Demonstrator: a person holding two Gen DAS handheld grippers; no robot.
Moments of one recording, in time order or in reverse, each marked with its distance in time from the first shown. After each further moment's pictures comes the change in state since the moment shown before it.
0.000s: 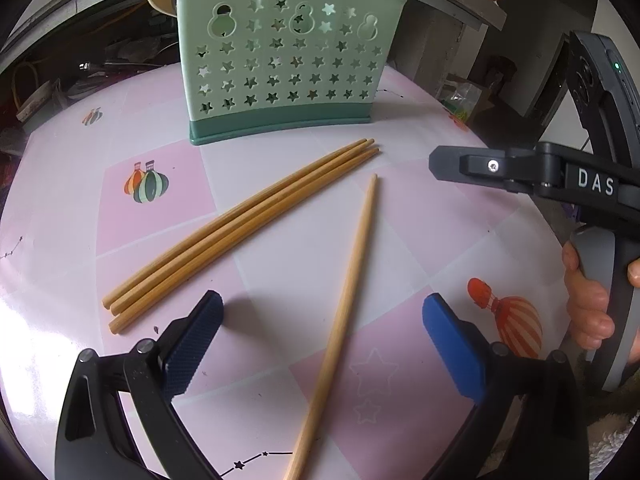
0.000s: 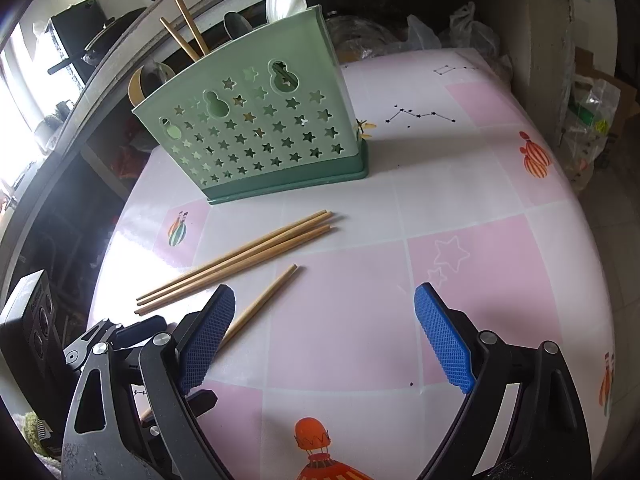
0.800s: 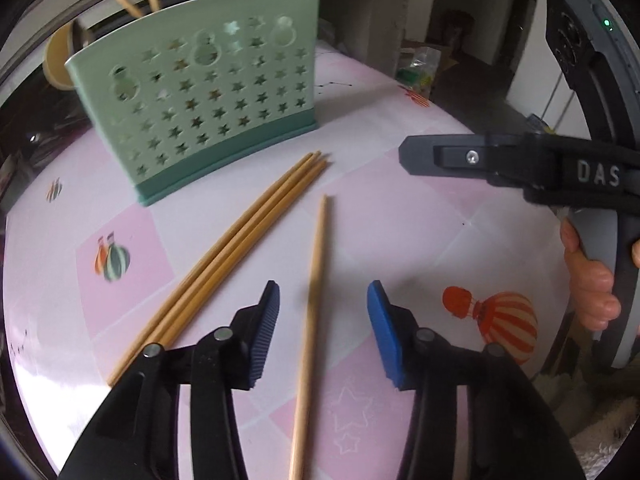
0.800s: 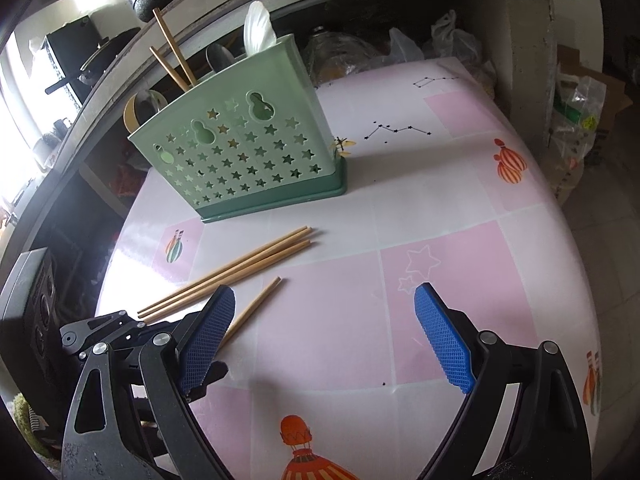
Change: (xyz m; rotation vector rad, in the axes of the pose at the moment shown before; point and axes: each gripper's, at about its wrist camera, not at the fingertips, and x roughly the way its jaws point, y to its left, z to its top) left arm 0.011 -0.035 0.032 0.251 0.060 -0.010; right arm -0.017 -0.018 0.001 0.039 -0.054 -0.005
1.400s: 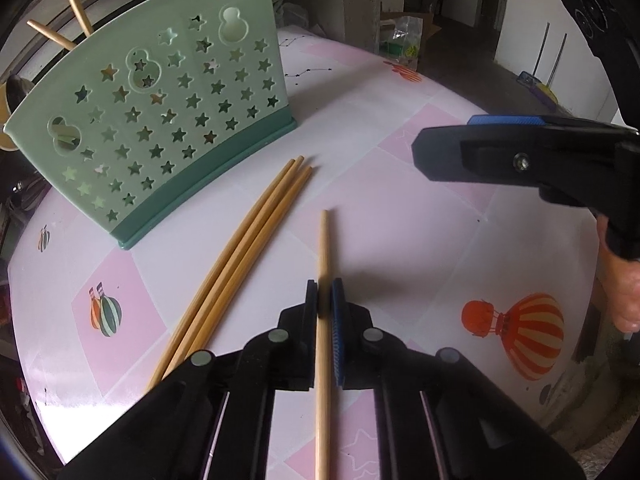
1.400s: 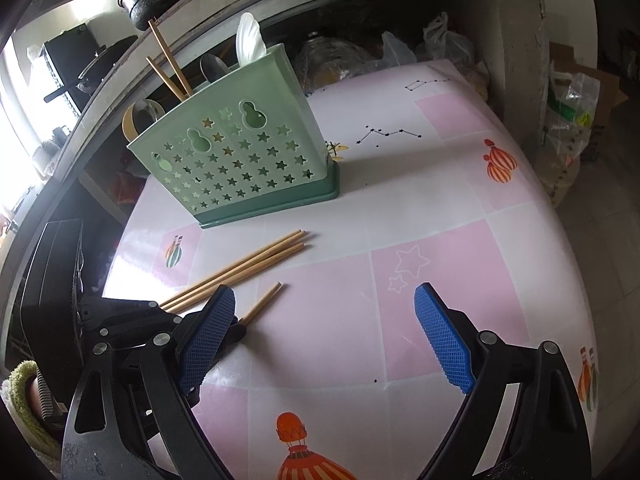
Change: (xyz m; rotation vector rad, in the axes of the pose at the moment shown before) left arm 0.027 -0.014 0.024 0.115 0.057 0.027; right arm -0.006 -0.005 -0.002 0.012 -0.018 -0.001
